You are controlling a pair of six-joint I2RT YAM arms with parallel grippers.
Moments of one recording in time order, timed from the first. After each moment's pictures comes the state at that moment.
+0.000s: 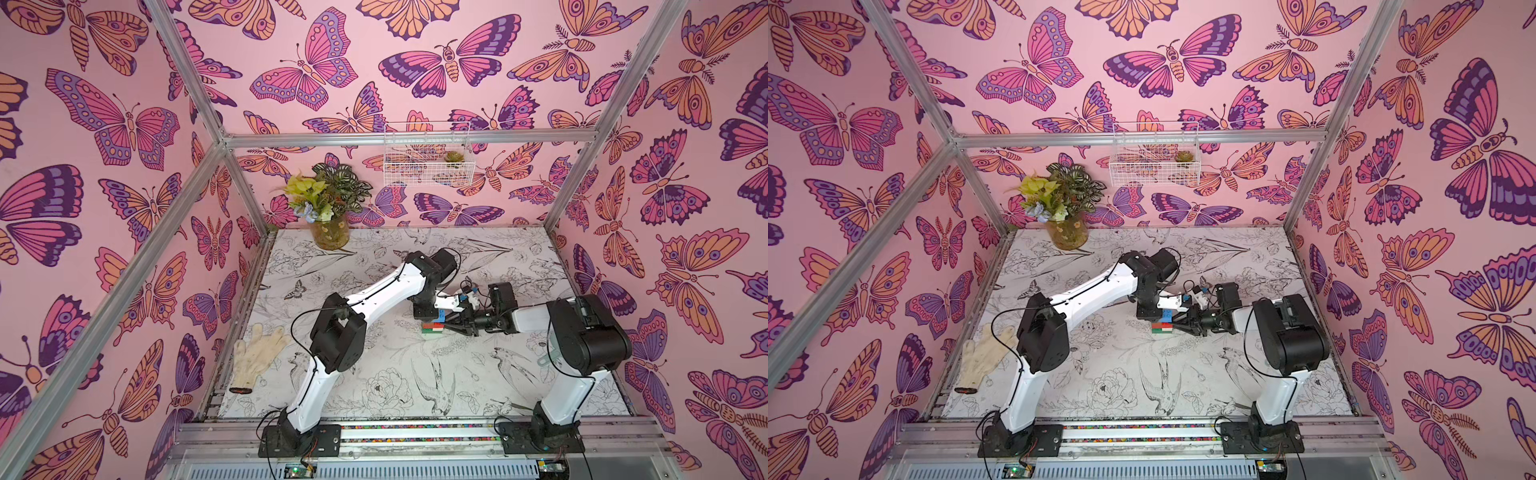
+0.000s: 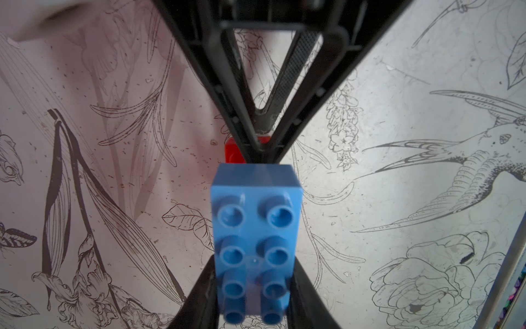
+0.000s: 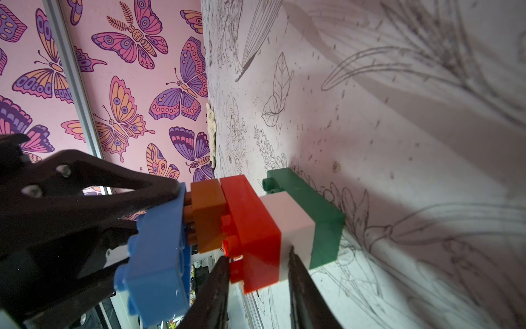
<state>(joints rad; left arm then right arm) -0.83 2.18 1.99 -1.23 0.09 0.79 0.20 1.82 0.69 0.20 -1.12 0.63</state>
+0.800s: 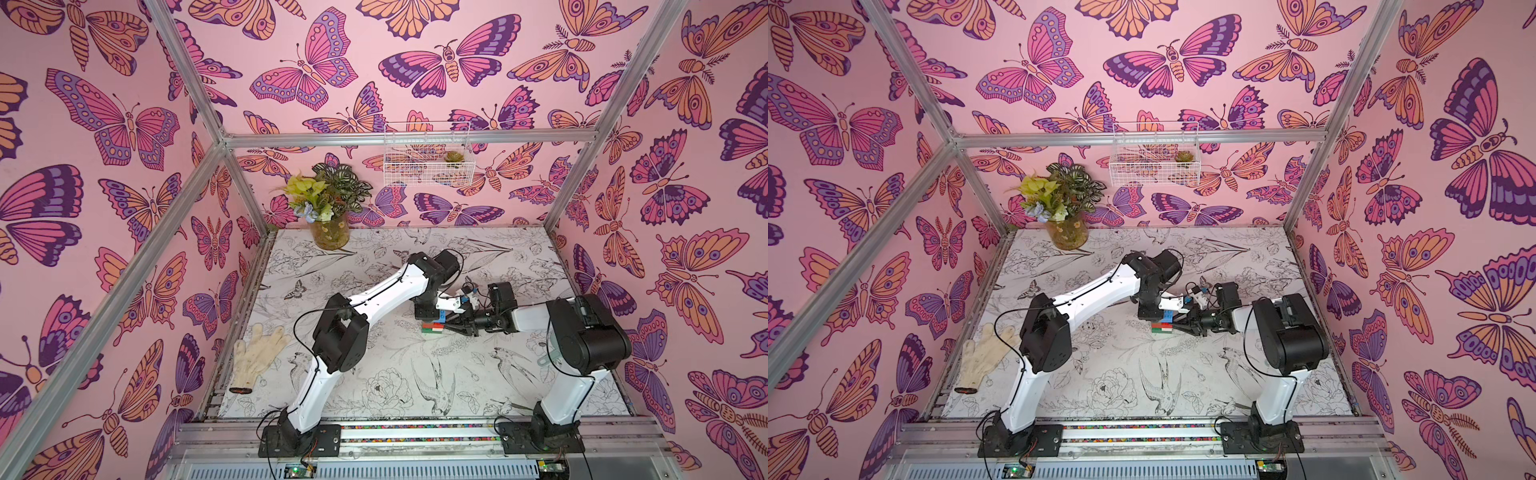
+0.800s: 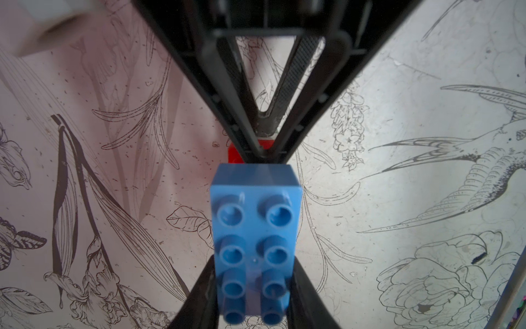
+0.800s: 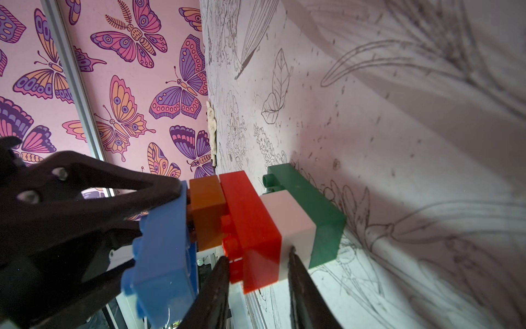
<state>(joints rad) -0.84 2.20 2.01 -1.24 0.06 0.81 0.20 1.83 0.70 0.18 -1.13 0.62</state>
